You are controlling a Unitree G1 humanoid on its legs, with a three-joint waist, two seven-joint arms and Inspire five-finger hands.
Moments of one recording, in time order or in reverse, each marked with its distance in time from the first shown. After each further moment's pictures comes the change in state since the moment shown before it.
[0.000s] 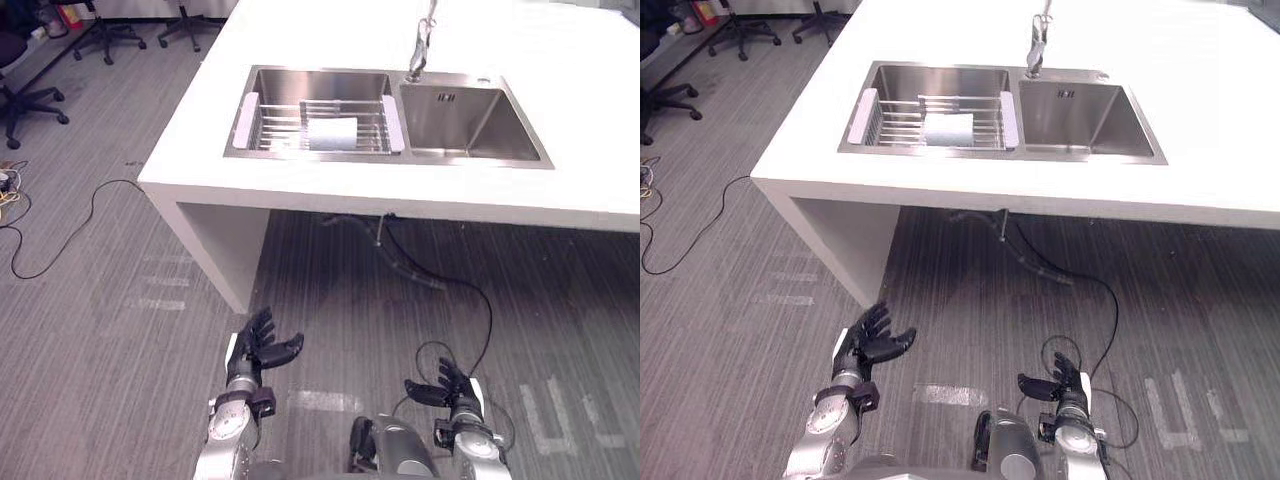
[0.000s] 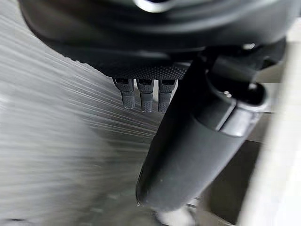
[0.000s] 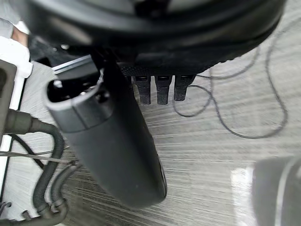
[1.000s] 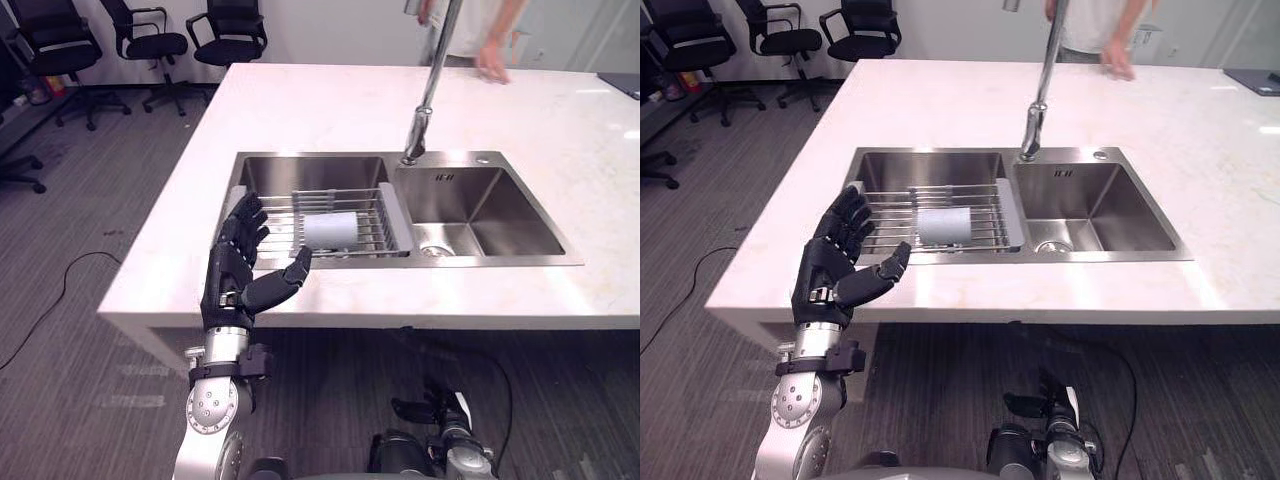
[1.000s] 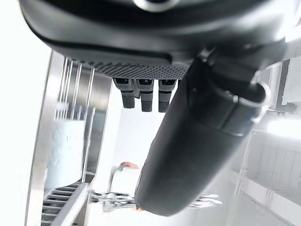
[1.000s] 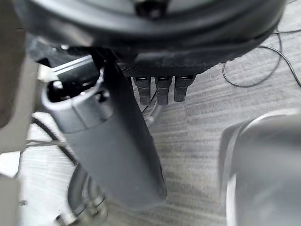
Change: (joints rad) left arm 0.039 0.046 -0.114 -0.456 0.062 -0.111 0.047; right arm -0.014 -0.016 0.031 0.165 -0.012 -0.025 0.043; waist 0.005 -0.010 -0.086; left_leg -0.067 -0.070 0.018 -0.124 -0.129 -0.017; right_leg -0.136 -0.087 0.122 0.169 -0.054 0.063
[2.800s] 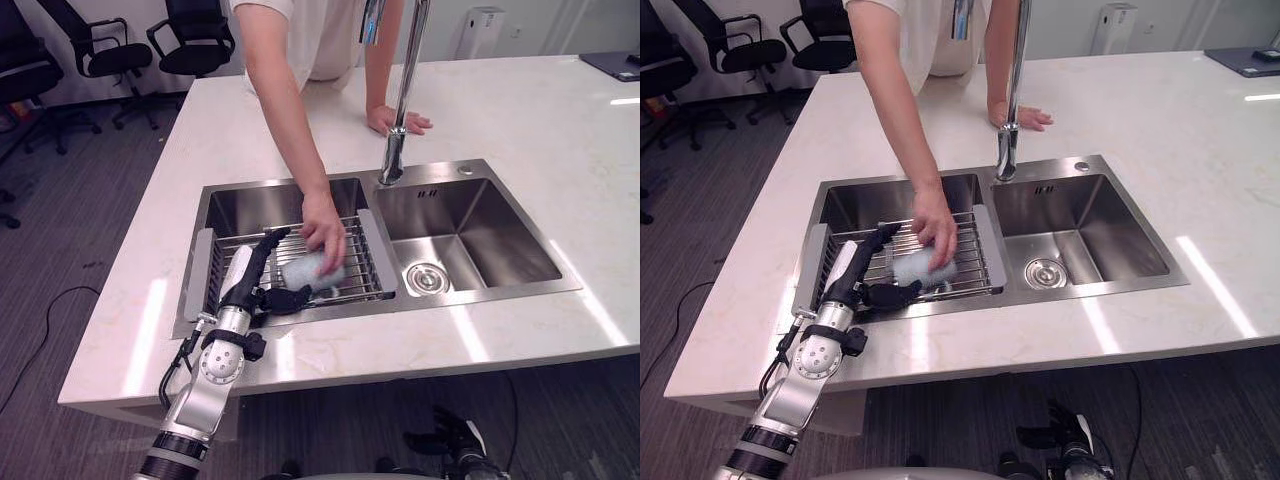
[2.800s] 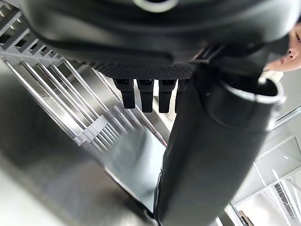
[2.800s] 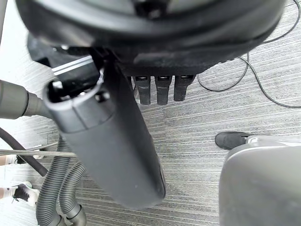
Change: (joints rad) left arm -0.288 0.266 -0.009 0.438 0.452 0.069 -0.050; right arm 0.005 -0.069 0.031 0.136 0.002 -0.010 0.066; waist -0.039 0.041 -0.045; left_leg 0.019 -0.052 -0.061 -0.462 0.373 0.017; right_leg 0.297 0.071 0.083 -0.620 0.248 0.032
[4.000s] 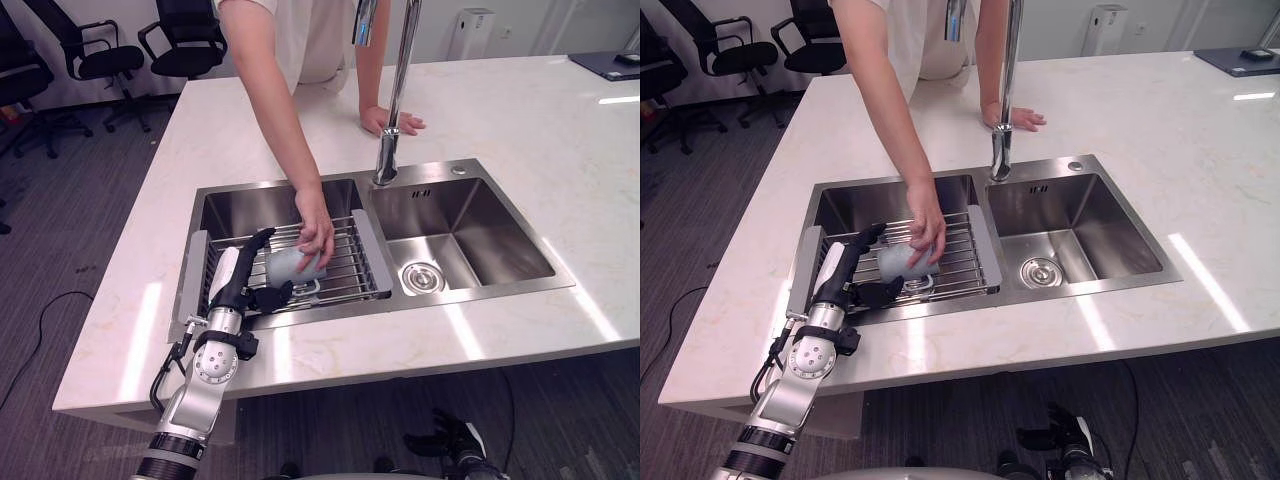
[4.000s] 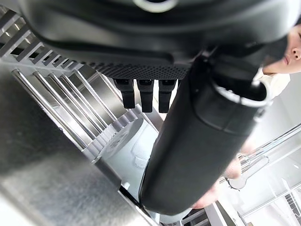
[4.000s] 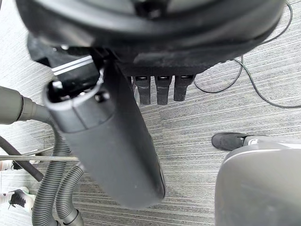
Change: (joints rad) left arm 0.014 -0.006 0.044 0.017 -0.001 0.009 0.029; right arm -0.004 0.000 -0.001 0.022 -0.001 -0.002 -0.002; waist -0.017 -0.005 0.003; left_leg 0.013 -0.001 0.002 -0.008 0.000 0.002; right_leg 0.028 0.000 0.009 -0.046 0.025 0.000
